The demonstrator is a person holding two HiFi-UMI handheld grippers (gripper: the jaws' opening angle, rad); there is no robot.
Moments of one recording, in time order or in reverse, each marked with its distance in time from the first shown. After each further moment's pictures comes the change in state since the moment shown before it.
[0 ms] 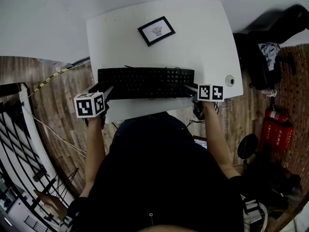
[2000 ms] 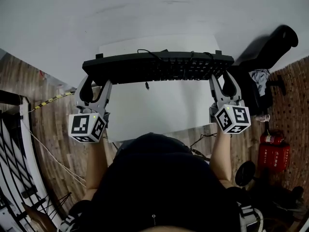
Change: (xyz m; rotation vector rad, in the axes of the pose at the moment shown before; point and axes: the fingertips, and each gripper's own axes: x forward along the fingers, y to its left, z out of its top) left arm -0.190 -0.081 0.163 0.273 -1.005 0.014; right arm -0.272 0.133 0.176 -0.618 -1.031 -0.145
